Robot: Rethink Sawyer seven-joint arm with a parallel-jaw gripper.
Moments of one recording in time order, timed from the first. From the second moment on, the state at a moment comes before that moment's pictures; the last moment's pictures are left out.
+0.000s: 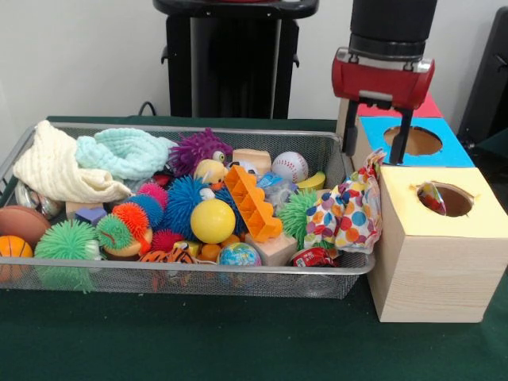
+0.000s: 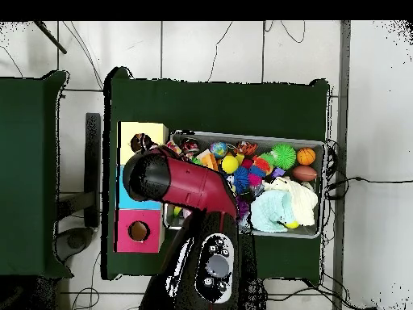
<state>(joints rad) 0.08 -0.63 -0.20 1.62 0.31 0.44 1.87</state>
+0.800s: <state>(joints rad) 0.06 -0.54 -0.20 1.64 0.31 0.30 1.87</state>
